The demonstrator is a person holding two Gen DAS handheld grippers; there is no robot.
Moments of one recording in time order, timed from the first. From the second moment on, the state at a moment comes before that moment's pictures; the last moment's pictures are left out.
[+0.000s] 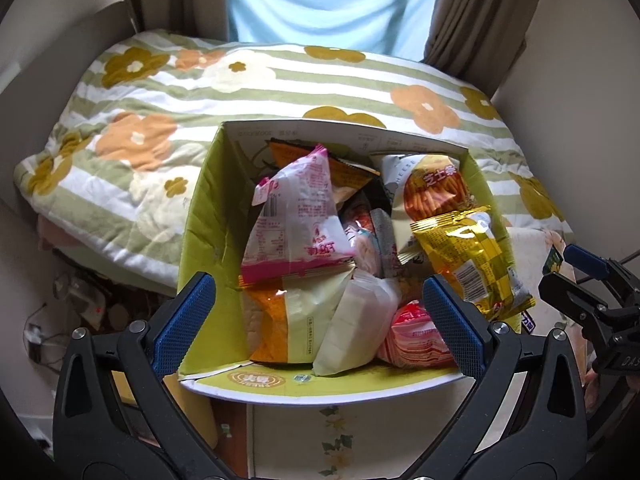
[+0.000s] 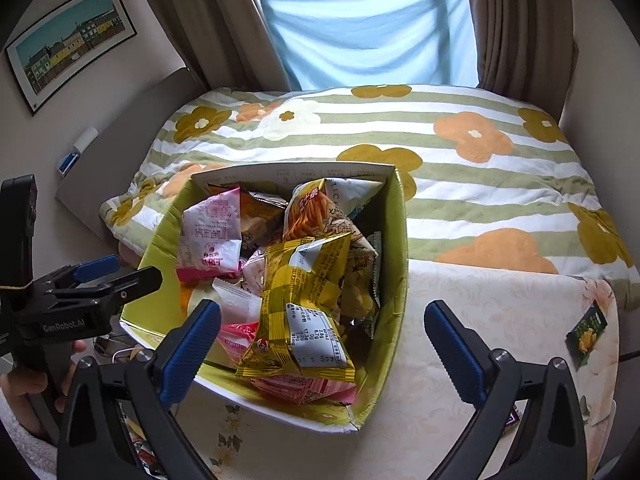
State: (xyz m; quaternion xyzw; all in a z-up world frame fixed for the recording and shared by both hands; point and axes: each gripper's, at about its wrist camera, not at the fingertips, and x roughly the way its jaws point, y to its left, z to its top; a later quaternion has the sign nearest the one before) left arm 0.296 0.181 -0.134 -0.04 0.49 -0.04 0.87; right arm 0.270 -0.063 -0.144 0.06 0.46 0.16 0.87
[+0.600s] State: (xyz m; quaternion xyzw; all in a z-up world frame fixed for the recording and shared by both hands) left arm 0.275 0.064 -0.101 0.01 0.45 -0.08 0.89; right arm 0.231 -0.174 -0.109 0.08 0.42 0.08 0.90
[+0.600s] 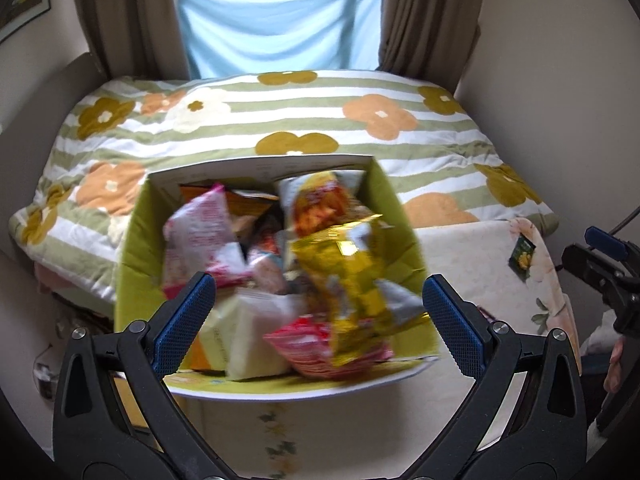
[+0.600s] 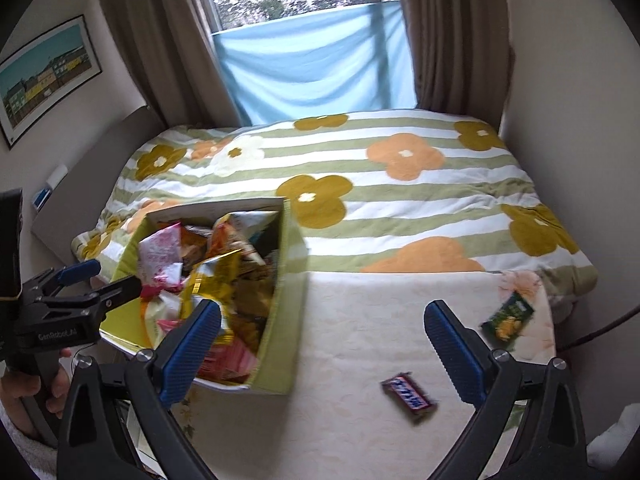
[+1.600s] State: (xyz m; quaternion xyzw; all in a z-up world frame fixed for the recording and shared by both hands) left arm 0.253 -0.181 -0.289 -0.02 0.58 -0.03 0.81; right arm 0.244 -0.388 -0.235 0.12 0.49 0.02 0.87
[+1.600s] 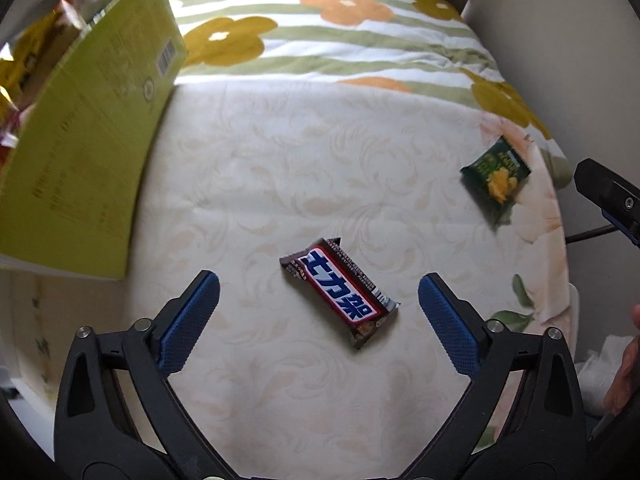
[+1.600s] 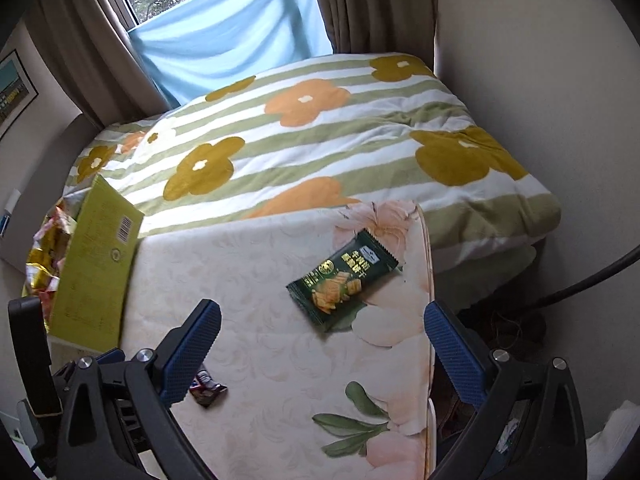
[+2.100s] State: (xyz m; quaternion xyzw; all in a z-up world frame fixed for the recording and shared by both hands) left arm 0.254 -0.189 -0.321 -0.02 0.58 -0.03 0.81; right arm 0.292 -0.374 -0.305 0.16 0.52 0.01 0.84
